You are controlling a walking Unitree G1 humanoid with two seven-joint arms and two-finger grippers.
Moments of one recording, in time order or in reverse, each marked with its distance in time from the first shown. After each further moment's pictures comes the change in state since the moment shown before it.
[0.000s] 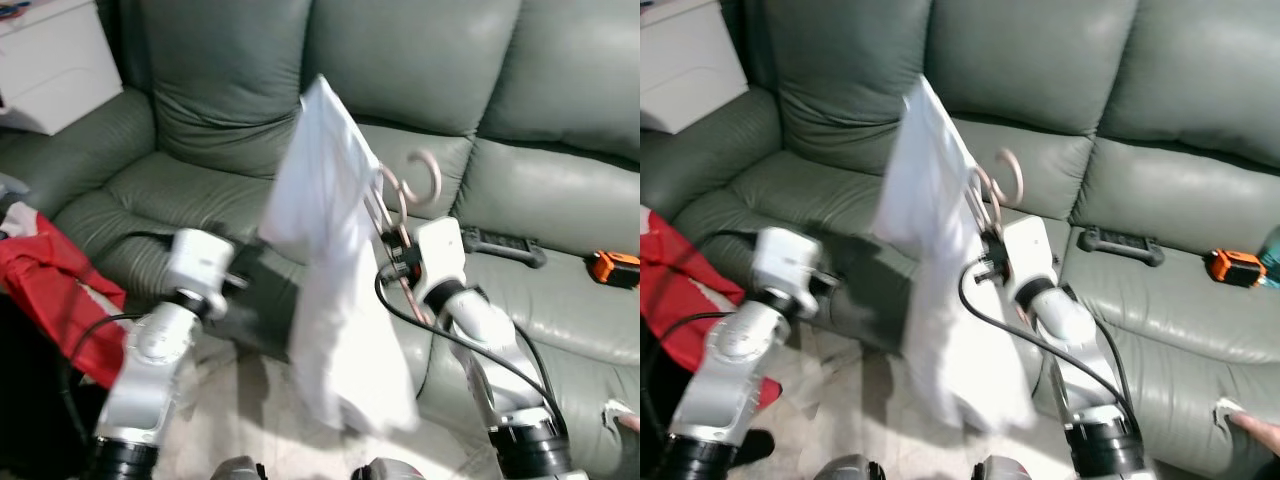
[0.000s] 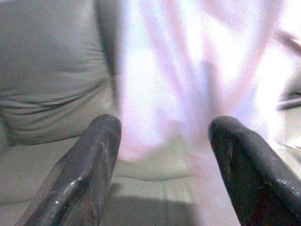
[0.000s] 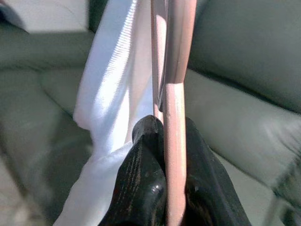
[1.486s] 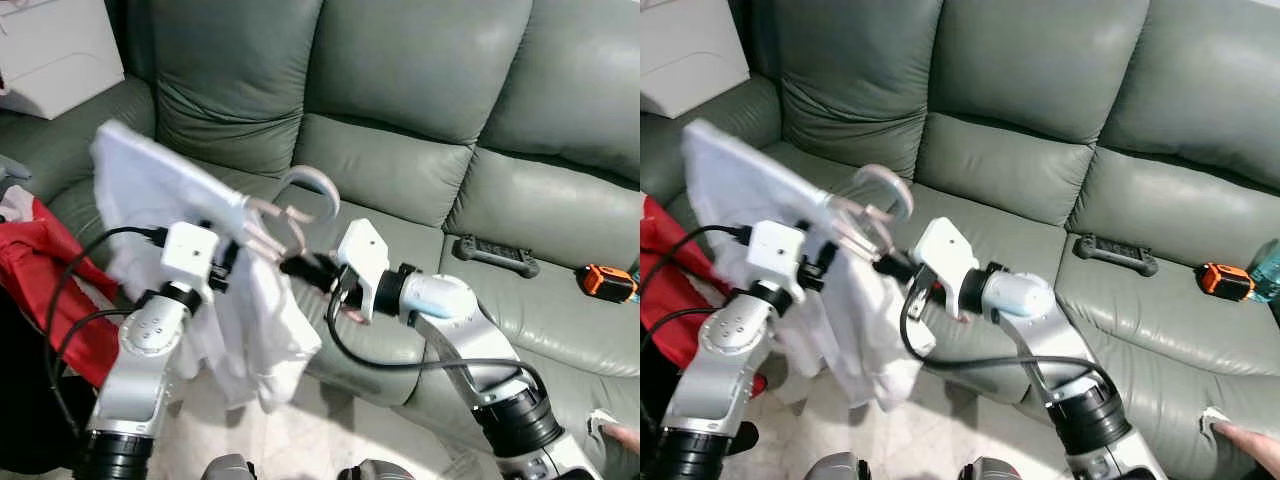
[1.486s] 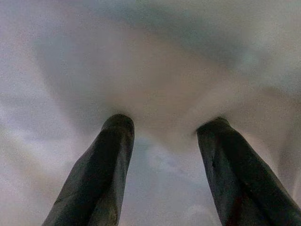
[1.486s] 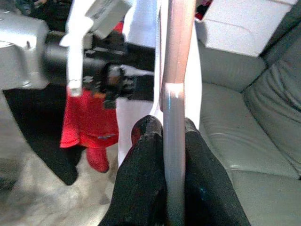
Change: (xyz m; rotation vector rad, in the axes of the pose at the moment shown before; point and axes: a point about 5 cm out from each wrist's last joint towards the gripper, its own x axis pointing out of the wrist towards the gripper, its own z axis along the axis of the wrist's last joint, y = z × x) left arm -0.001 0.030 -0.003 0.023 0.064 0.206; right arm 0.011 0.067 0.031 -0.079 -0.043 0.737
